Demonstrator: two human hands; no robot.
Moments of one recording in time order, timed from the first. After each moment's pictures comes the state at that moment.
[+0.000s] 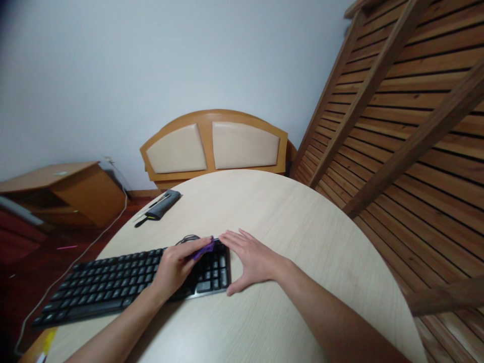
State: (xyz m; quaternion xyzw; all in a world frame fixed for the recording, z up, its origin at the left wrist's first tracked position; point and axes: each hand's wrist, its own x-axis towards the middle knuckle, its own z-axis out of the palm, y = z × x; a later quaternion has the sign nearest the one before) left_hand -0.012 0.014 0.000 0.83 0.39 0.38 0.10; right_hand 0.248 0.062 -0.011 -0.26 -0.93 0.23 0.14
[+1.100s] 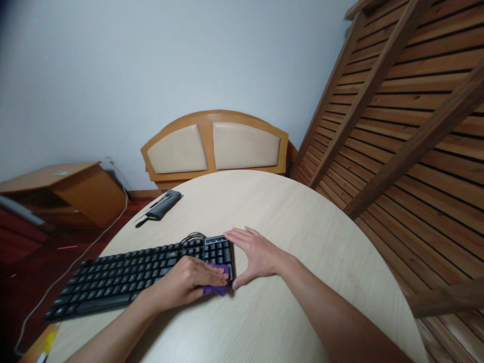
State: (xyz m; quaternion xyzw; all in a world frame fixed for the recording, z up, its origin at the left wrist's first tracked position) left_hand 0.003 0.002 0.022 0.93 0.22 0.19 0.22; right_hand 0.258 0.073 -0.013 -0.27 -0.92 0.23 0.15
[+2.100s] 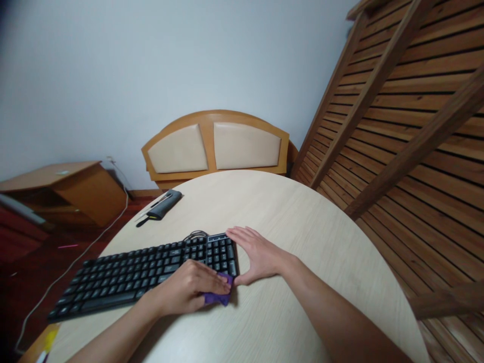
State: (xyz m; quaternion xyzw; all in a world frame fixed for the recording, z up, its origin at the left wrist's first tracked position) left_hand 0.012 -0.003 0.020 0.93 0.18 0.20 0.24; right_hand 0.263 0.072 -0.018 -0.28 -0.92 0.22 0.16
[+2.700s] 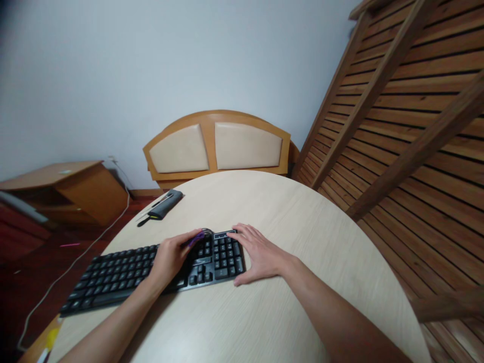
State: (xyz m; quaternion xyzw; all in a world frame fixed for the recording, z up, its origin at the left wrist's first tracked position) left_hand -0.036 0.033 -0.007 0.76 0.55 0.34 0.05; right_hand 0.264 0.072 -0.018 -0.27 -0.92 0.22 0.19
